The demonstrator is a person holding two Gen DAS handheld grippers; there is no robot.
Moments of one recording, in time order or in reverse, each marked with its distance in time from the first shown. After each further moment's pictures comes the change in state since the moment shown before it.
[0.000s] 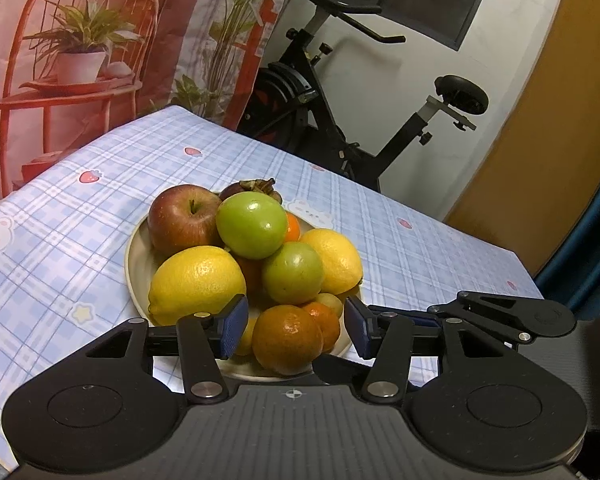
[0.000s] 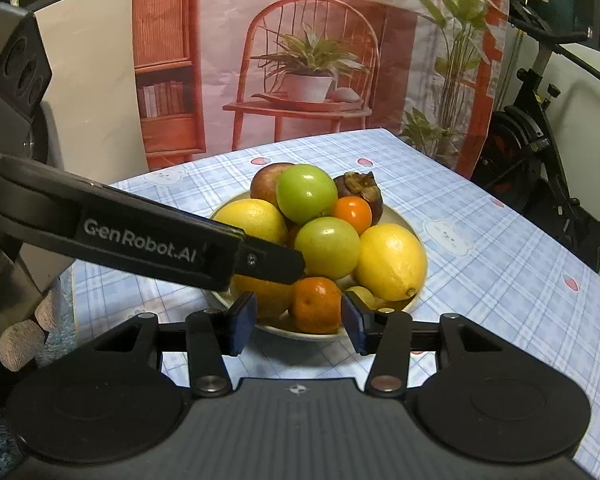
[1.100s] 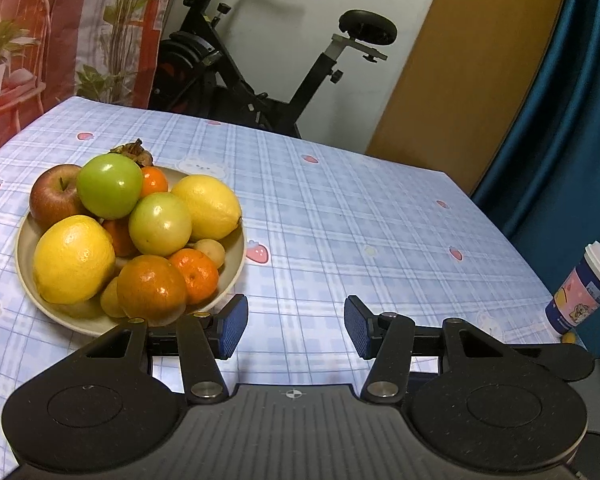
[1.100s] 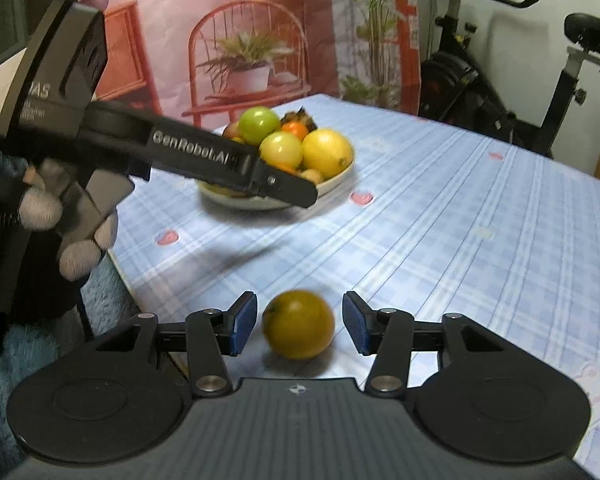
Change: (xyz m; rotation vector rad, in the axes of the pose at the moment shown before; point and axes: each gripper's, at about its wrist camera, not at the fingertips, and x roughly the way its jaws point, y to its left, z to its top) left arm 0.012 -0.052 -0.023 0.201 0.133 -0.180; right arm -0.107 0.005 -0.089 0.257 0.015 -0.062
